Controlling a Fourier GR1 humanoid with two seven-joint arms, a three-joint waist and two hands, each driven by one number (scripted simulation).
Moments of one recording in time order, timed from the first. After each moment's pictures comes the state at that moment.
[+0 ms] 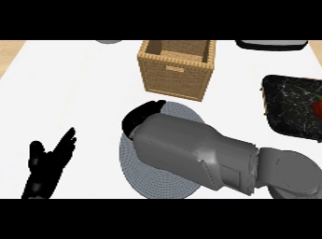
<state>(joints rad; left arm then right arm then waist) 0.08 0.42 -0.28 -1.45 0.31 0.21 0.21 -1.38 -0.01 1.45 -0.81 -0.34 0.41 1.03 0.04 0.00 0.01</state>
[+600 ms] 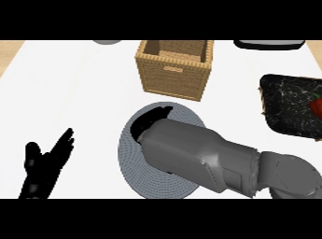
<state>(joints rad) 0.10 0.41 -0.25 -1.45 0.30 0.19 0.20 -1.31 -0.02 1.48 -0.80 -0.33 0.42 1.04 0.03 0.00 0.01</state>
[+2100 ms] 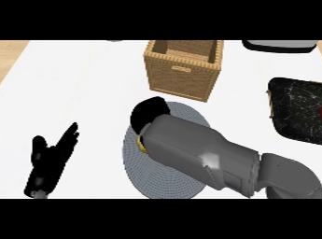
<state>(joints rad) 0.06 0.37 -0.23 -1.45 0.25 0.16 0.23 -1.27 -0.01 1.36 -0.75 -0.07 0.24 0.99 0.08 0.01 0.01</state>
